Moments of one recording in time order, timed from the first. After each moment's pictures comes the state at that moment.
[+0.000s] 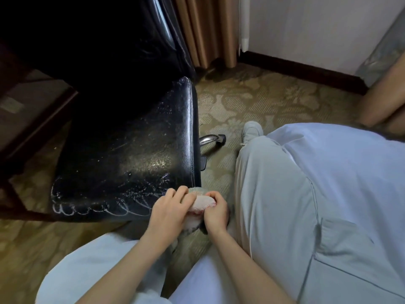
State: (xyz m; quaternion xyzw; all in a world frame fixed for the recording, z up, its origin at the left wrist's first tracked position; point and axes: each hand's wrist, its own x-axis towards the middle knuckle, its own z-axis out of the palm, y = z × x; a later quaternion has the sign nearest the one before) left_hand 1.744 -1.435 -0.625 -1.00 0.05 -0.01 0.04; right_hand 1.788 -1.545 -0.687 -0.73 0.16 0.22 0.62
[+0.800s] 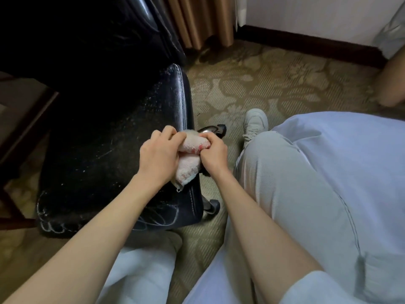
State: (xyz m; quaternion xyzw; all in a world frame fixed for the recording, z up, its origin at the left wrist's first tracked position) left_hand 1.888 -1.390 -0.599 -1.00 -0.01 -0.05 0.06; right_hand 1.942 -1.505 -0.674 -0.75 0.03 0.17 0.63
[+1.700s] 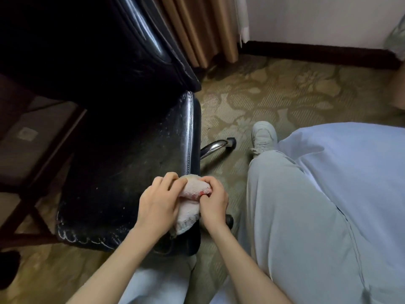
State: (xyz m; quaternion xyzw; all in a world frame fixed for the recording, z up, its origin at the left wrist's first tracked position) left_hand 1.827 -1.390 -0.597 -1.00 0.01 0.00 0.06; right_hand 1.864 -1.504 -0.671 -0.71 0.09 0.15 0.68
